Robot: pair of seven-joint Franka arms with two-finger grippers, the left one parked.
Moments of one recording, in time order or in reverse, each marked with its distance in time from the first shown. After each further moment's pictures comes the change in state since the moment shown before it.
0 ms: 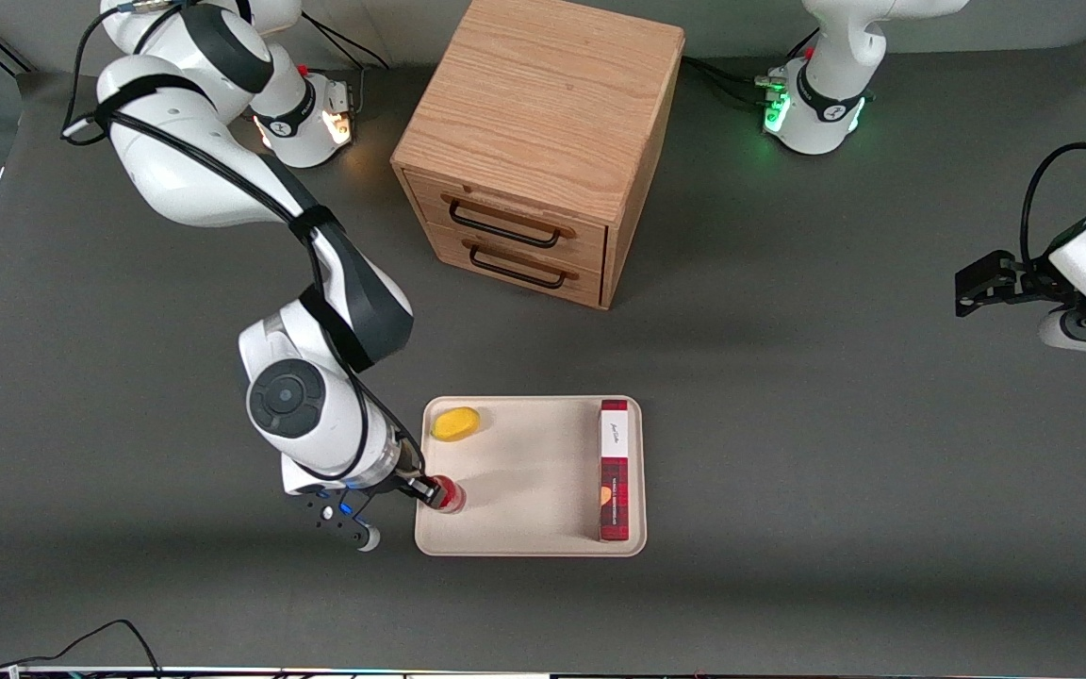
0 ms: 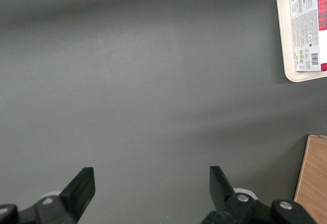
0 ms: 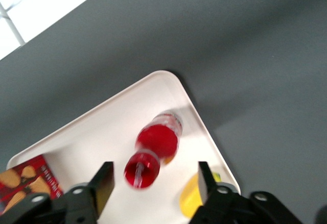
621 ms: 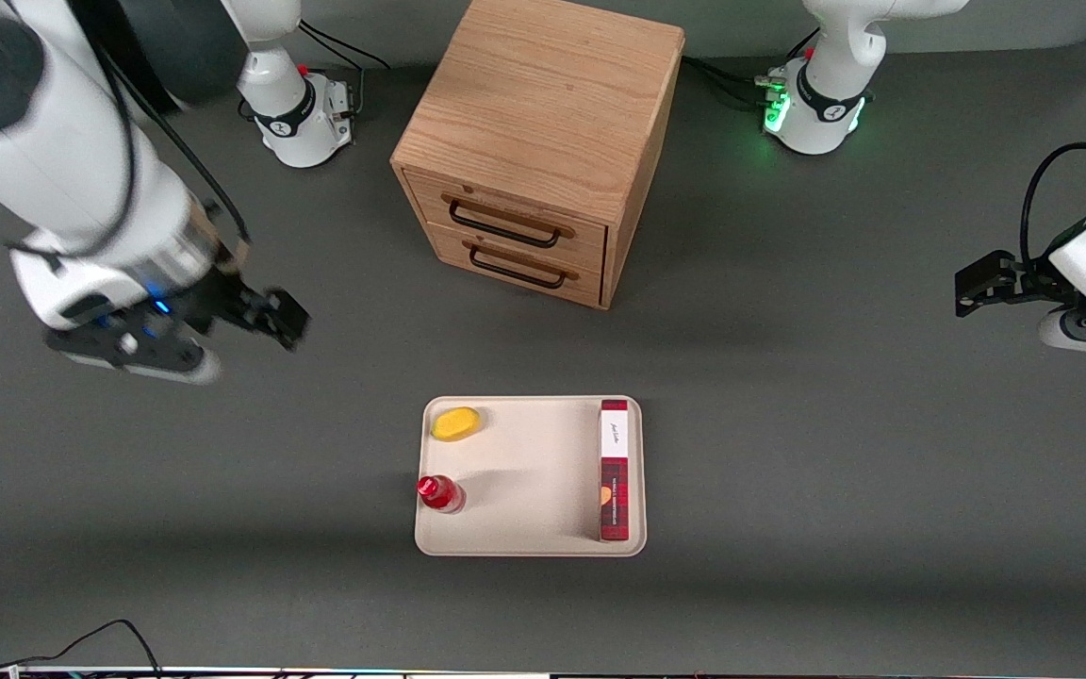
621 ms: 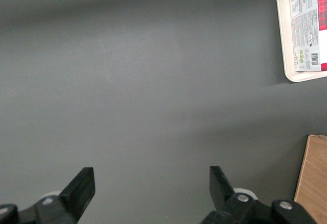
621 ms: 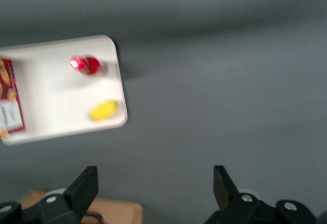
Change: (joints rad) arm -0.194 -0.561 0.077 -0.174 0.072 -0.520 -0.504
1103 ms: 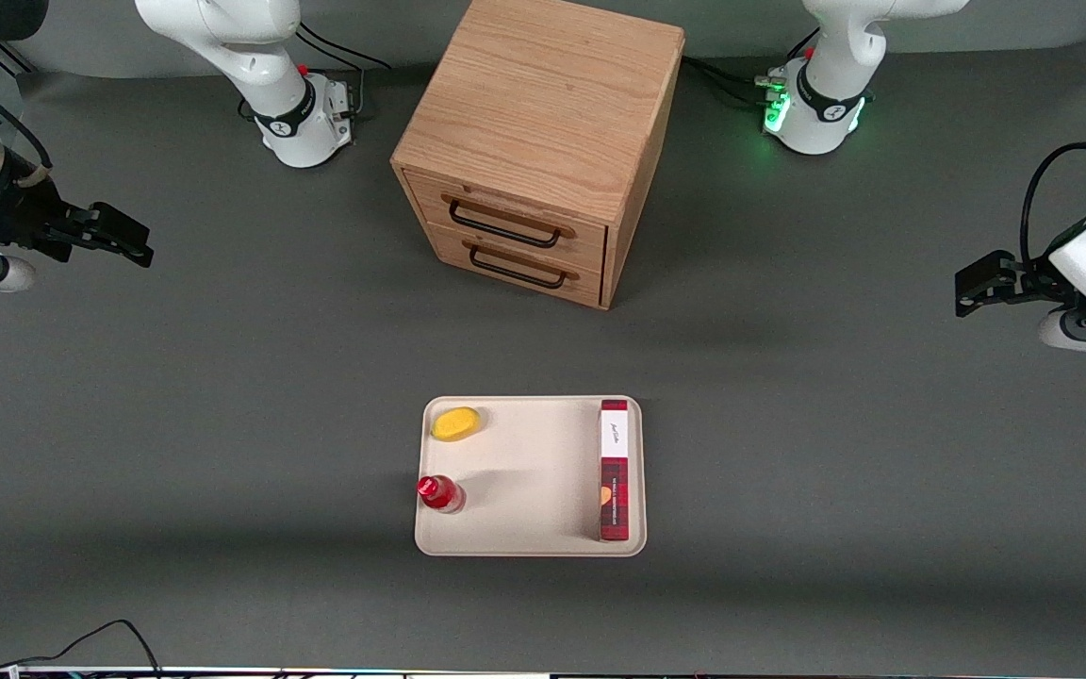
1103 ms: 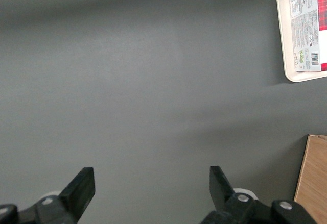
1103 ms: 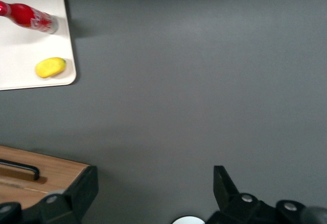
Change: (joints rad) arm -0.073 -0.432 -0.372 -0.572 0.283 0.174 -0.393
